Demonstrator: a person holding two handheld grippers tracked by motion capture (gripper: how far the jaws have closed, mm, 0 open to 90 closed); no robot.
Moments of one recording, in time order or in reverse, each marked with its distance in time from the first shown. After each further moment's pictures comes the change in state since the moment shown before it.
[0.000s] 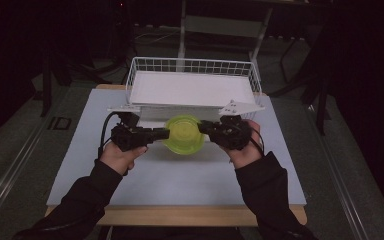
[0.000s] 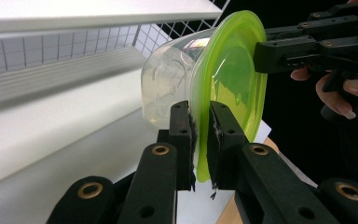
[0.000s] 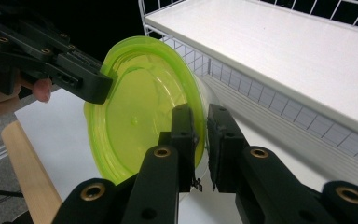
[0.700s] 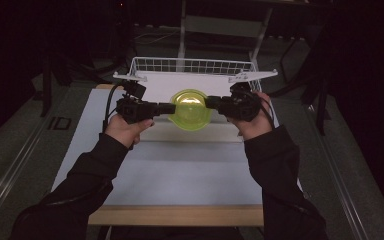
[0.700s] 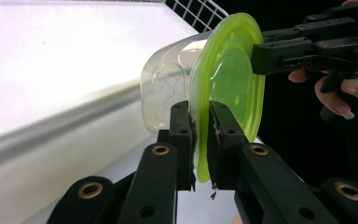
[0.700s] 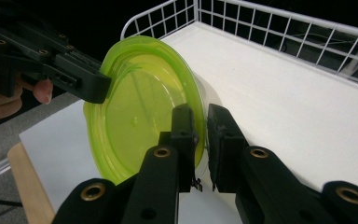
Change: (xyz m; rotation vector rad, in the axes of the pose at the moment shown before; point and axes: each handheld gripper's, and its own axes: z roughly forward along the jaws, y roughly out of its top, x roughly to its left) left arm -0.003 0.064 0.004 -0.004 0.021 -0.005; right arm -0.039 0.050 -0.009 0.000 0.028 0.030
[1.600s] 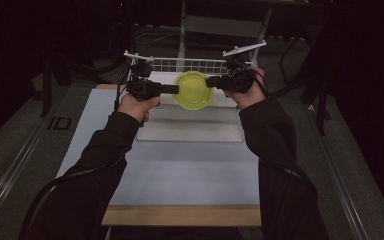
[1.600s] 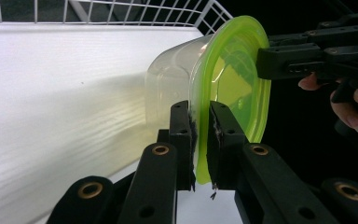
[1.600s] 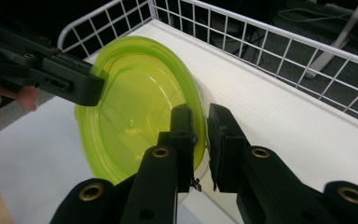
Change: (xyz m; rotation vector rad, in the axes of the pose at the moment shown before) left arm 0.042 0.038 0.037 -0.003 0.024 -0.120; right arm -0.051 0.042 0.037 0.102 -0.047 0.034
